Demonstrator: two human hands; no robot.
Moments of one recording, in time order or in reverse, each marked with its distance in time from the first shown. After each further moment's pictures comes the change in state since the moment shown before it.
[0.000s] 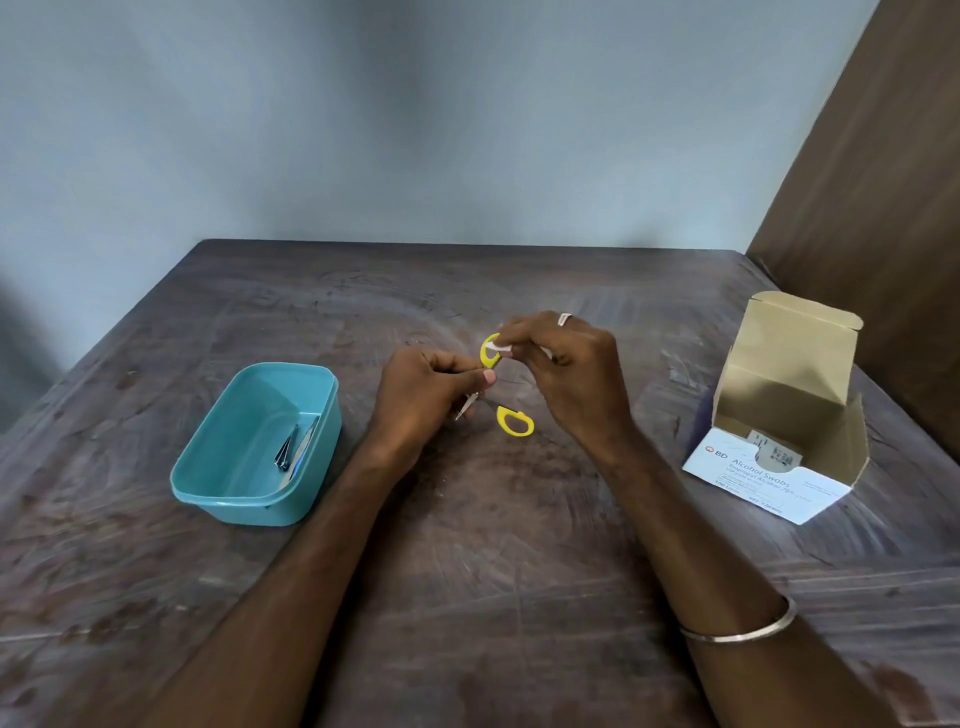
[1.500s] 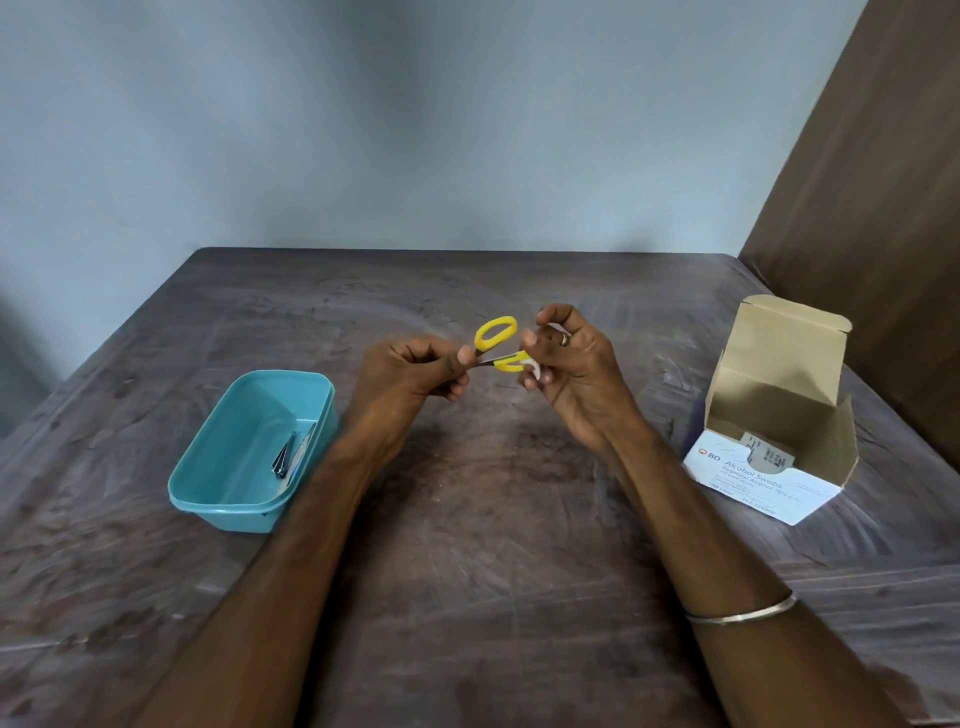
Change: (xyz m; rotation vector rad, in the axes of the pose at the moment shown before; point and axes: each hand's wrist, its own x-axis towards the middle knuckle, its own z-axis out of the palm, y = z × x) left_hand 0.000 0.010 -0.016 -0.254 -0.089 0.084; right_hand 0.006 -0.004 -0.007 1.163 -0.019 0.741
